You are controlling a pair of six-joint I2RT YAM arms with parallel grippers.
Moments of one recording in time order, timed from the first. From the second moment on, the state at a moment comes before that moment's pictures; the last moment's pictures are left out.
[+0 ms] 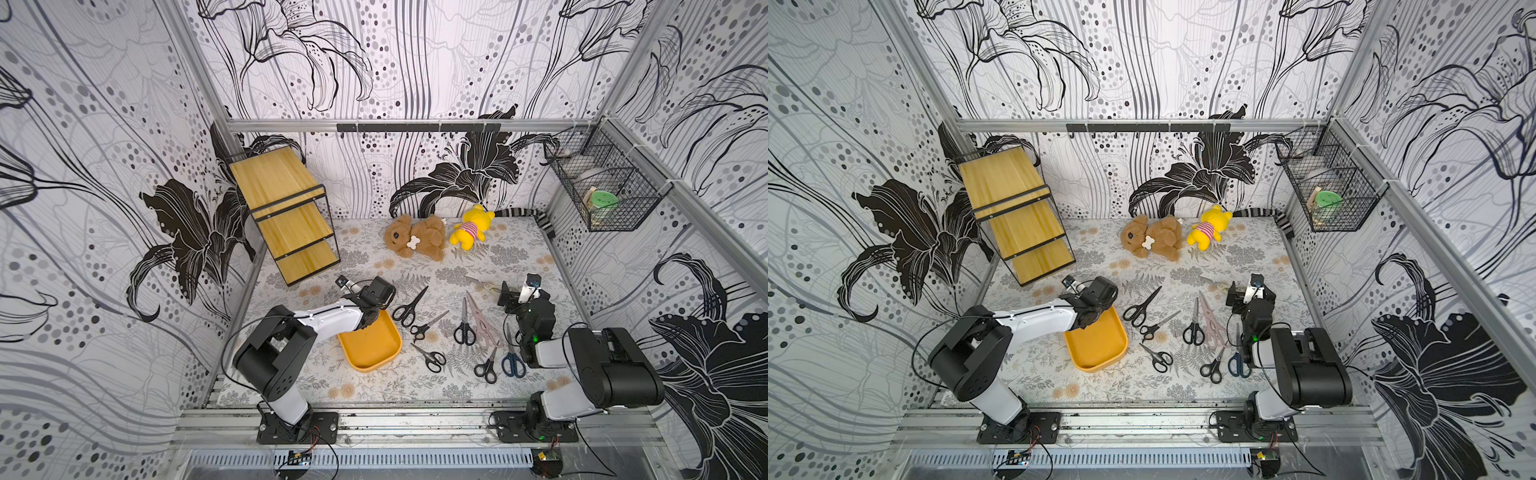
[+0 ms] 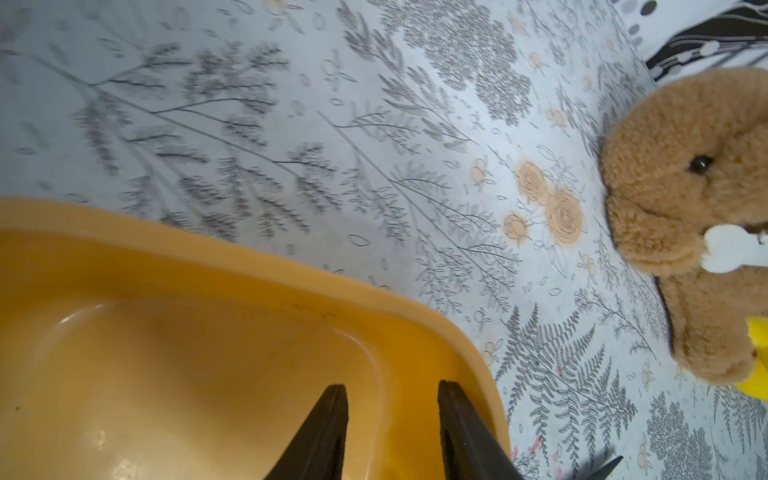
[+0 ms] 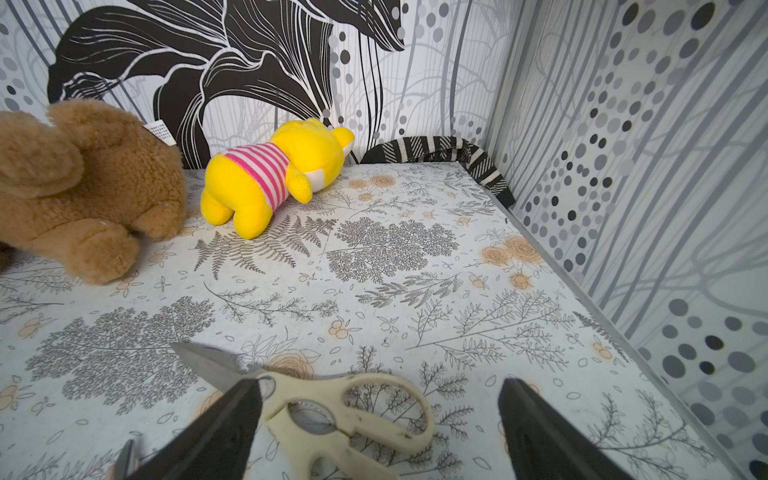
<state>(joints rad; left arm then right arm) -0.62 1.70 0.92 -0.22 -0.48 -1.34 0.02 1.50 0.22 1.11 0.17 -0.02</state>
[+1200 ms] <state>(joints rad) -0.24 1.34 0.83 -0.14 -0.08 -0.84 0.50 1.52 1.05 -0.27 0.28 0.25</state>
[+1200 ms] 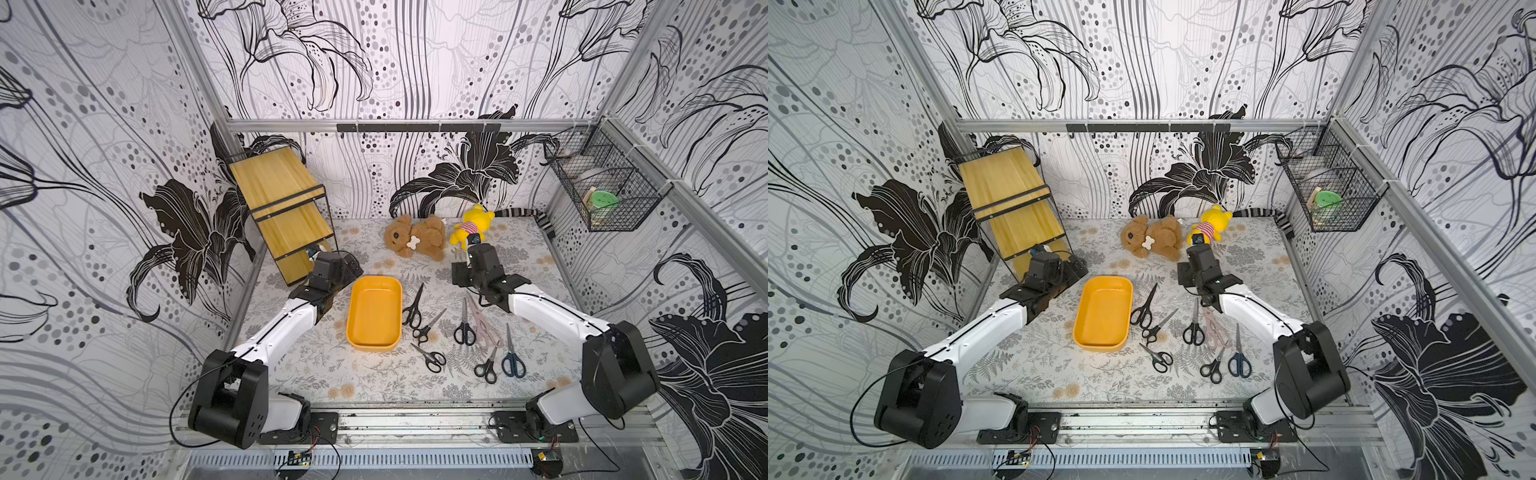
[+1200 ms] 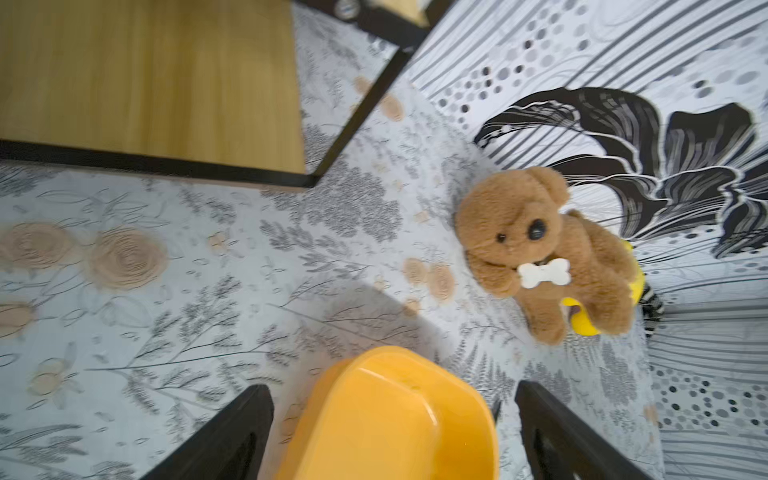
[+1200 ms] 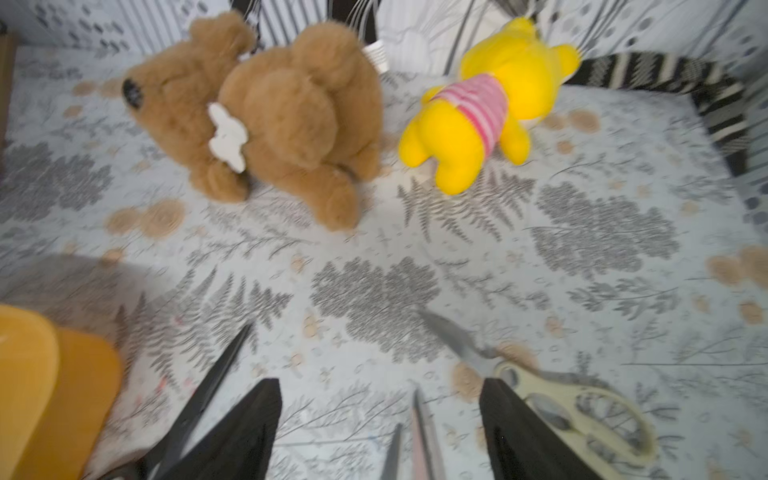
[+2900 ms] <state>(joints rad) 0.00 1.37 0.73 -0.04 0.33 -0.74 0.77 2.01 1.40 -0.72 0.09 0.57</state>
